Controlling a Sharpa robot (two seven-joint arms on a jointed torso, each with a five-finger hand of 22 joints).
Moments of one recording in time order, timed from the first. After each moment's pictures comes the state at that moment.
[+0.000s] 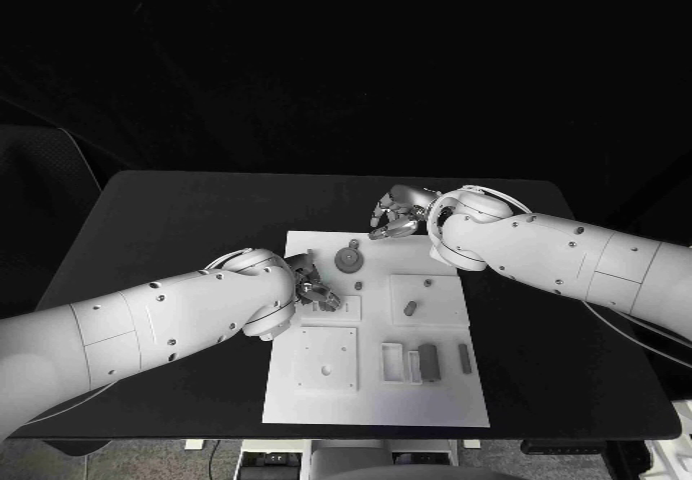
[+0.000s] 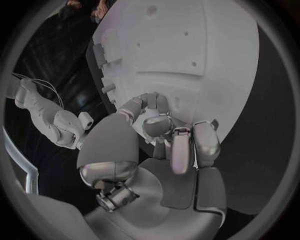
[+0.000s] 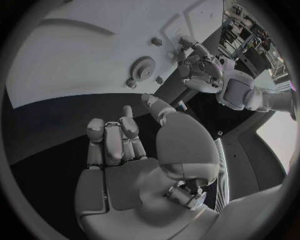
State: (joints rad) left arm 1.29 -0.42 -0.24 1.29 -0.97 -0.14 -0.56; left_hand 1.00 -0.14 0.41 -0.08 0.45 1.20 0.05 0.49 0.69 1.48 -0.08 1.13 0.57 1.46 -0.13 1.58 1.12 0.20 1.25 -0.09 1.65 0.70; right arm 1.20 -0.69 0.03 1.25 -1.33 -0.18 -0.20; right_hand 1.11 -0.14 0.42 -0.09 0.29 0.86 0.15 0.33 0.42 1.12 0.00 1.38 1.05 1.21 -0.07 1.62 1.22 0.22 0.85 0.03 1.65 0.83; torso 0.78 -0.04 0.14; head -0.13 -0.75
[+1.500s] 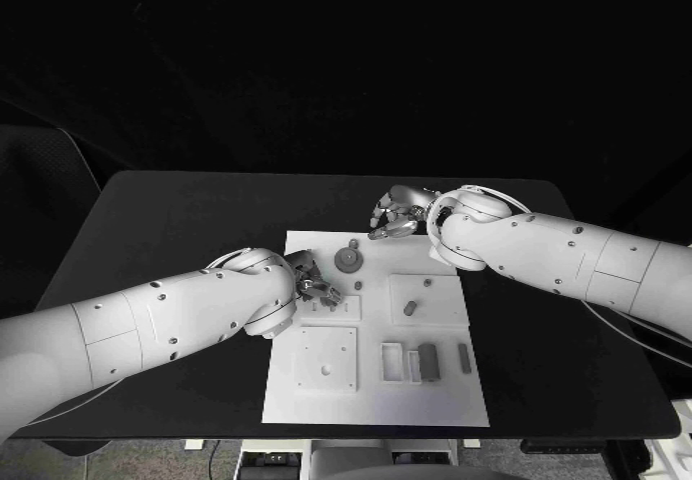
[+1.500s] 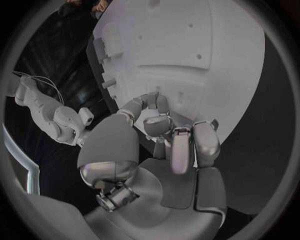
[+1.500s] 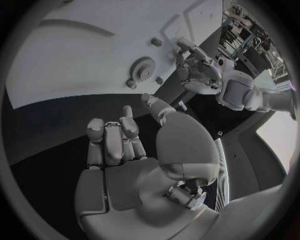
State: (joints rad) left arm 1.28 -0.42 -0.24 1.28 -0.96 -0.18 -0.54; left_hand 1.00 -0.14 0.41 -0.10 0.43 1.20 0.05 0.48 0.69 1.48 -0.08 1.13 0.57 1.46 -0.13 1.58 1.11 0.20 1.25 -0.09 1.65 0.70; right arm 1.20 -0.69 0.03 1.24 -1.33 -0.18 -0.20; right_hand 1.11 -0.14 0.42 -0.08 0.29 0.86 0.15 0.33 0.42 1.12 0.00 1.38 1.05 1.21 -0.07 1.62 1.22 0.22 0.85 0.03 1.65 0.83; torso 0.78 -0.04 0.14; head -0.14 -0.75
